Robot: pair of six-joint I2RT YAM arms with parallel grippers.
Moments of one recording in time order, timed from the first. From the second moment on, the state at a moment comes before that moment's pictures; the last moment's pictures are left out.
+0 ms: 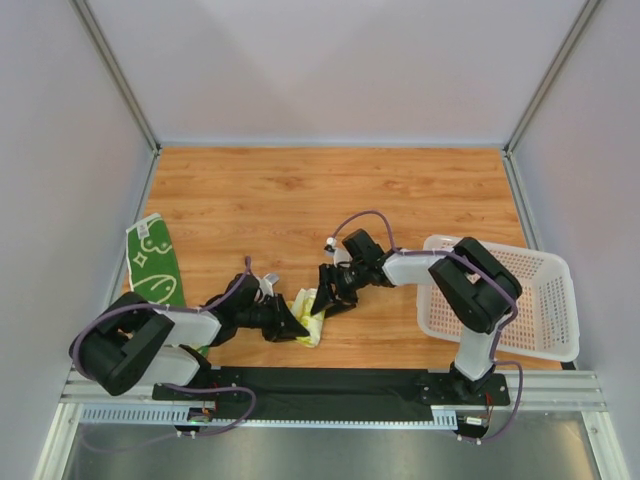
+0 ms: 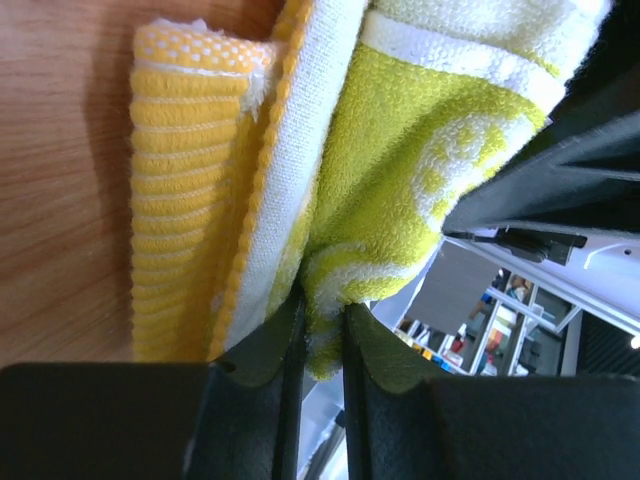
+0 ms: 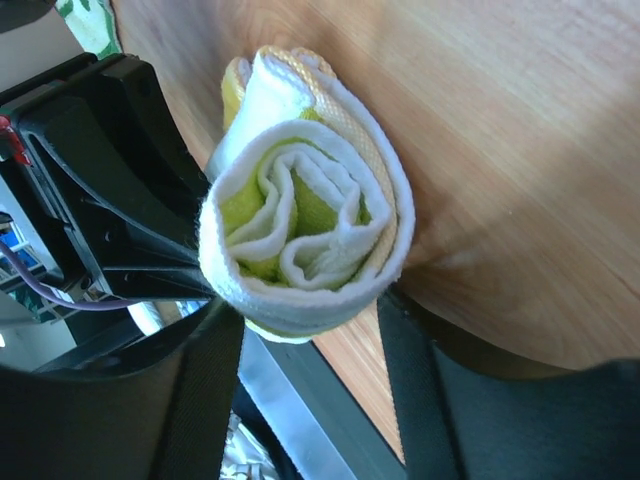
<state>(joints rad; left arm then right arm) -0.62 1.32 0.16 0.43 0.62 -1.15 0.70 1.83 0.87 -0.05 -0.76 0.70</state>
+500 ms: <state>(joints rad) -0.63 1.26 0.29 0.13 0.59 -1.04 0.72 1.86 0.90 -0.07 -0.72 0.71</state>
